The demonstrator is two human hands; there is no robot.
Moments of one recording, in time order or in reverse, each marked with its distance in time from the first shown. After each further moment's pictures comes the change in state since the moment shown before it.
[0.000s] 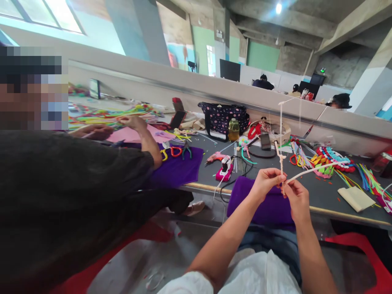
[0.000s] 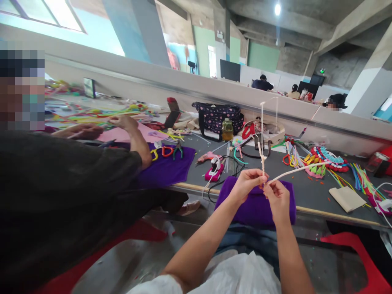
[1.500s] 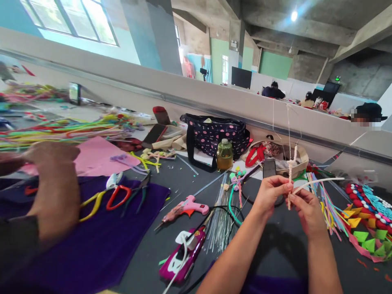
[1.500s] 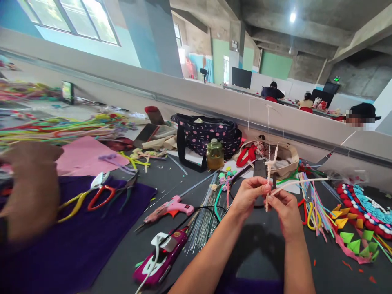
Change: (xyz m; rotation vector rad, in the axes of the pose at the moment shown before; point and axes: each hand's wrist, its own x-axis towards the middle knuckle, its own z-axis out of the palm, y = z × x) left_hand 0.233 -0.016 -0.094 -0.229 0.144 -0.001; right_hand 0.259 0.089 0.025 0.198 -0.259 0.183
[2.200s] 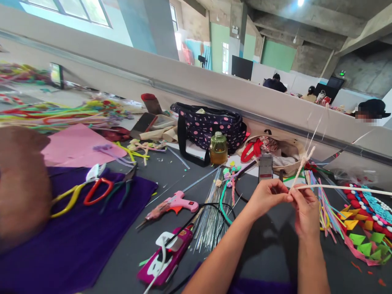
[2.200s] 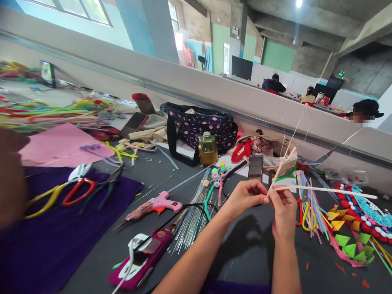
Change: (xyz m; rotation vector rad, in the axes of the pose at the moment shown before) left_hand 0.009 -0.005 -0.012 0.511 -0.083 0.031; right_hand 0.016 0.017 -0.005 -0.018 0.408 -0.105
